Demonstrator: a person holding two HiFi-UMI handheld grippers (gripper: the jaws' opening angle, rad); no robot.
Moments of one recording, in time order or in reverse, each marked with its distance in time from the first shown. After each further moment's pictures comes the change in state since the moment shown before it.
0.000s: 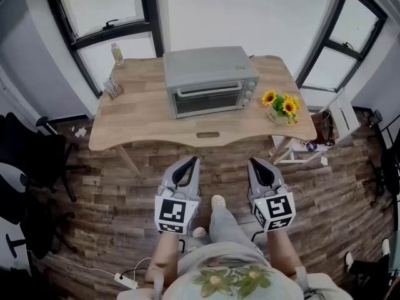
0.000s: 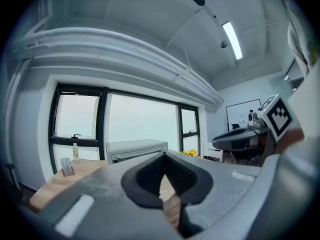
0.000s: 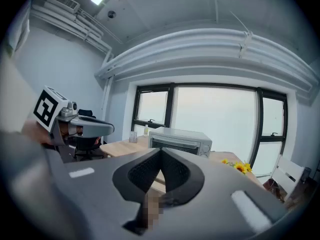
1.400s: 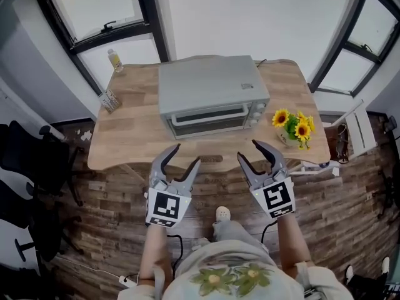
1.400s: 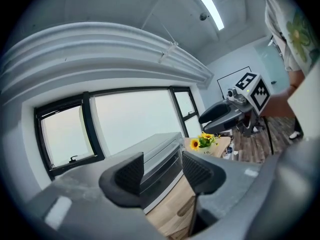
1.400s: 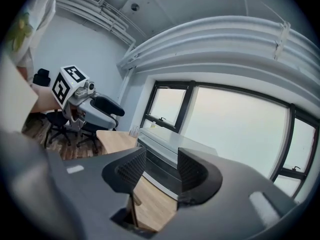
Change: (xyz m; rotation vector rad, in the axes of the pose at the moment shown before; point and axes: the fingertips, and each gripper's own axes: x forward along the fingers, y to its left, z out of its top) left arm 0.143 0.075 0.012 0.297 0.129 -0.030; right arm 0.159 -0.080 0.026 -0.257 0.002 0.190
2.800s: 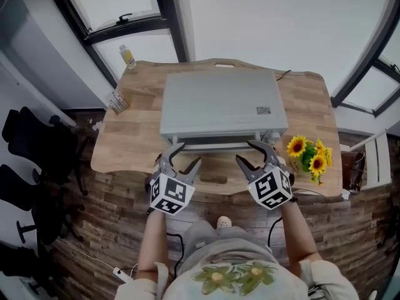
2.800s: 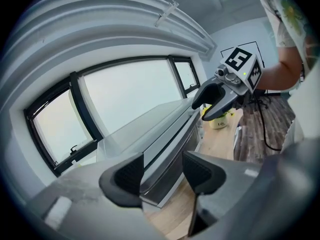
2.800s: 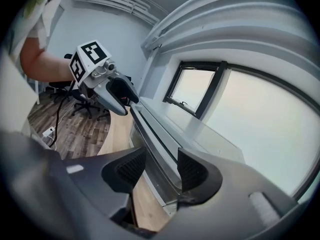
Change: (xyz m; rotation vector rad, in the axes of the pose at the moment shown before) left arm 0.116 0.043 -0.093 0.031 0.314 0.004; right arm 0.133 -0.042 -0.076 -0.218 0.184 0.281
